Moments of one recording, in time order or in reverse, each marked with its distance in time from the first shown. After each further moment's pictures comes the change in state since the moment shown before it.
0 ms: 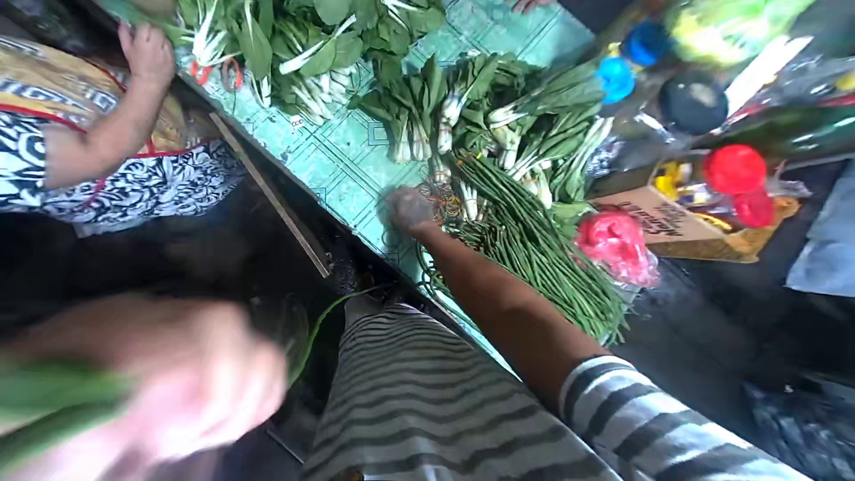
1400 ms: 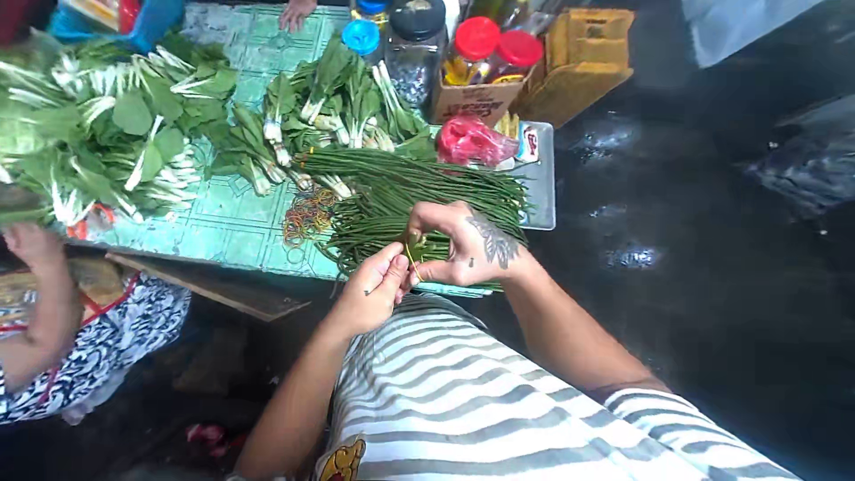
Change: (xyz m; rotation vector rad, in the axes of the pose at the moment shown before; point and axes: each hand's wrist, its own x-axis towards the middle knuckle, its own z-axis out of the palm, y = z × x) left_hand 0.104 -0.286 0.159 0.575 -0.389 -0.403; right_hand -0.375 0.113 -0.163 0.628 0.502 -0.421
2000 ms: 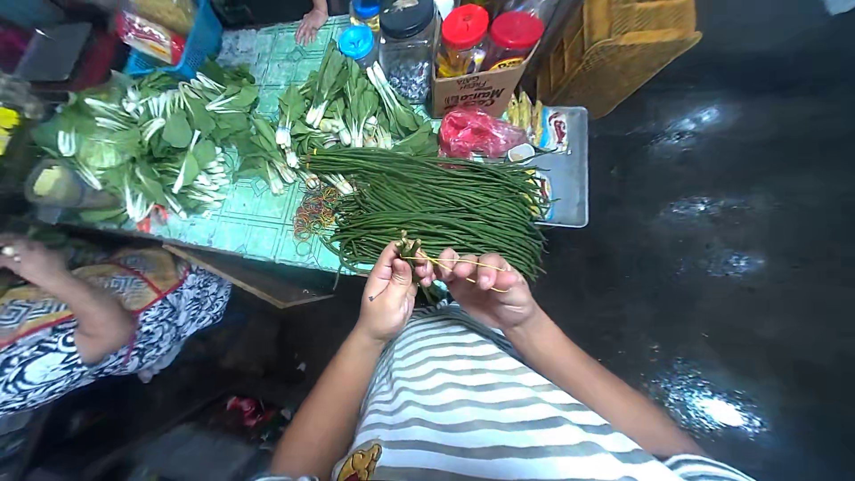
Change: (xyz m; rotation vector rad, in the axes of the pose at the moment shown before) left_hand 0.015 -0.035 0.103 -0.544 0.190 0.342; right_hand -0.137 0.031 0.041 1.358 0.340 -0.217
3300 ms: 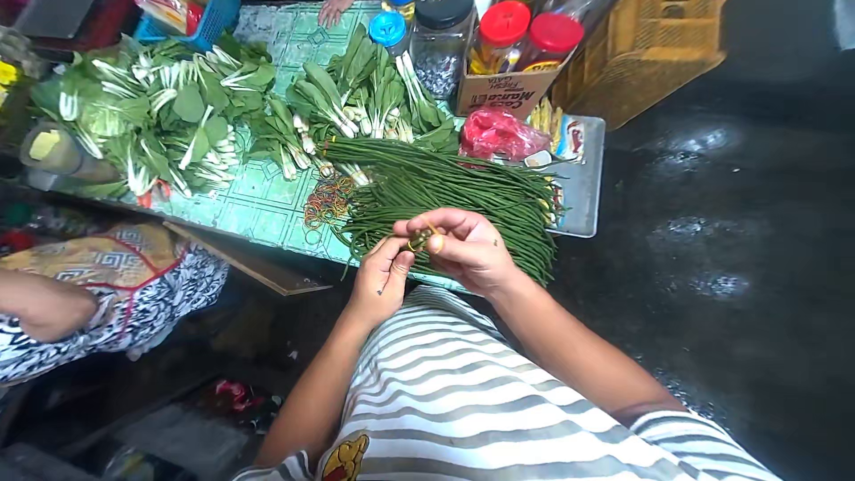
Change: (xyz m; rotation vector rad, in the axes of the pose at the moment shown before) left_hand -0.003 0.037 -0.053 0.873 0.042 0.060; right_hand 0.087 0.014 0.042 -0.323 0.148 0.319
